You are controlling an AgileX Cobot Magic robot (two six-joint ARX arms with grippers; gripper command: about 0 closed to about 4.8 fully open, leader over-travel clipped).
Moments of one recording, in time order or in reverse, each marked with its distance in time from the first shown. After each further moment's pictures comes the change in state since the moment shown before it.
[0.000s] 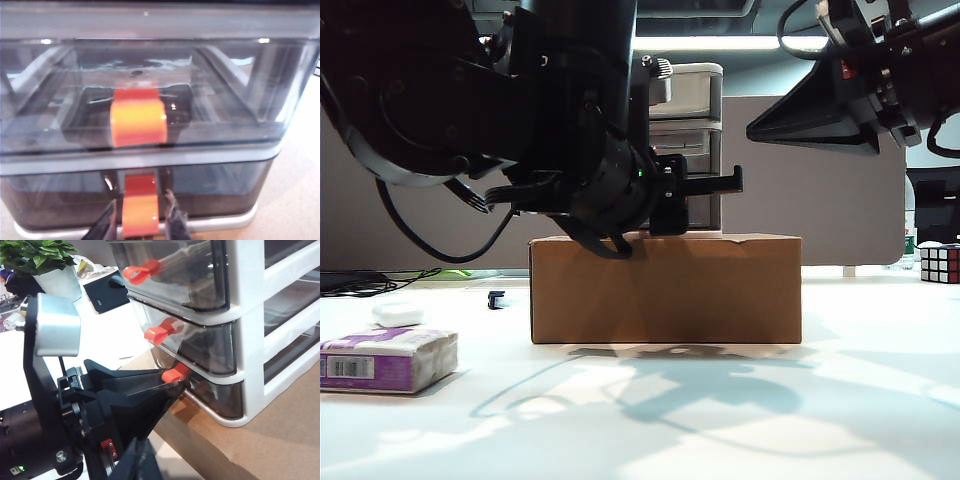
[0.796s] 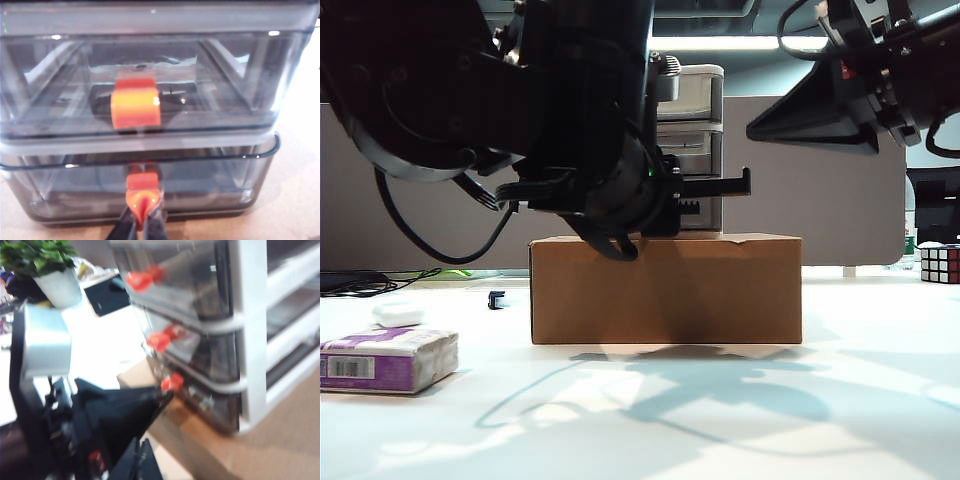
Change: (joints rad) left arm -0.048 -0.001 0.004 -0.031 -0.085 0.000; right arm 0.000 0.010 0.000 0.032 0.003 0.000
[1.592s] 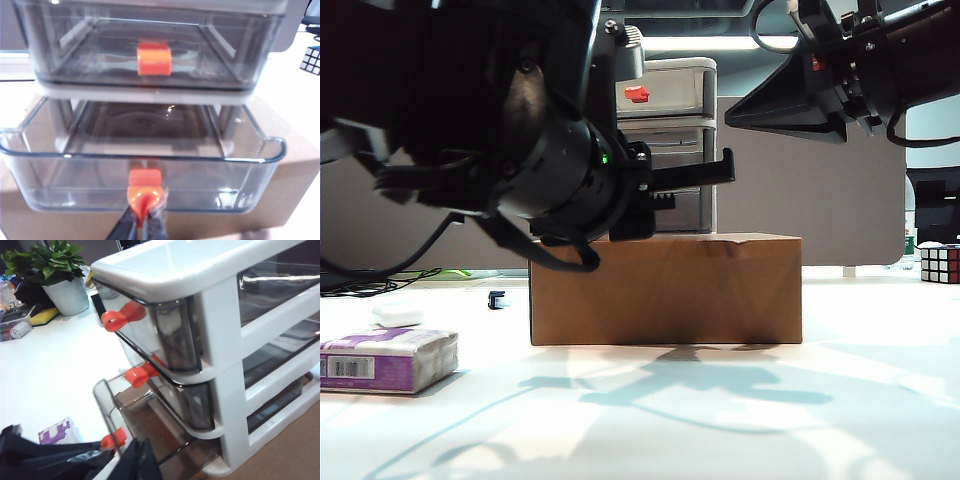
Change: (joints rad) left arm -0.106 -0.130 -0.200 0.020 -0.083 -0.125; right arm 0.001 0.093 0.084 0.032 -0.032 0.001
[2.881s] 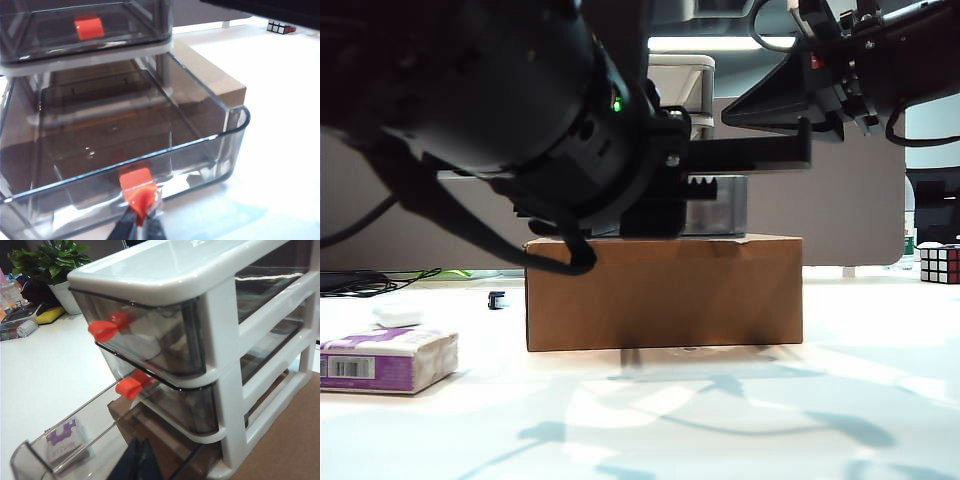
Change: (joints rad) left arm -0.262 -0.120 -0.026 -0.240 -0.183 -0.029; right arm 0.004 0.000 0.000 0.000 -0.015 0.000
